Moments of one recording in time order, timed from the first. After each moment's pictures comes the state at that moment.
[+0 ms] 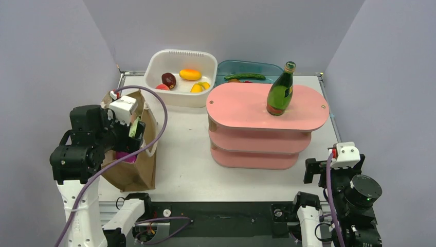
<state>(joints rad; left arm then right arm) 0.01 0.92 1.59 -1.42 0.11 0.28 -0.21 0.34 1.27 -1.26 -0.18 -0.25</state>
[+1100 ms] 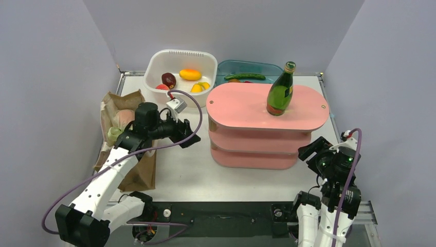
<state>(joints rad) -0.35 1.01 0.93 -0.44 0.63 -0.09 -0.33 0.43 0.91 -1.08 -0.21 0.43</state>
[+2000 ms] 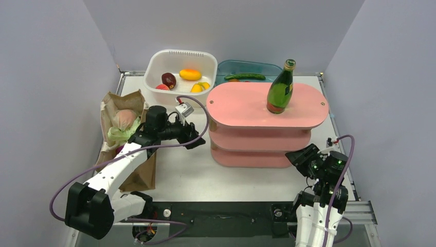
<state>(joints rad) -0.37 1.14 0.77 -0.16 0.72 -0.09 -0.37 0.34 0.59 -0.93 -0.53 0.59</state>
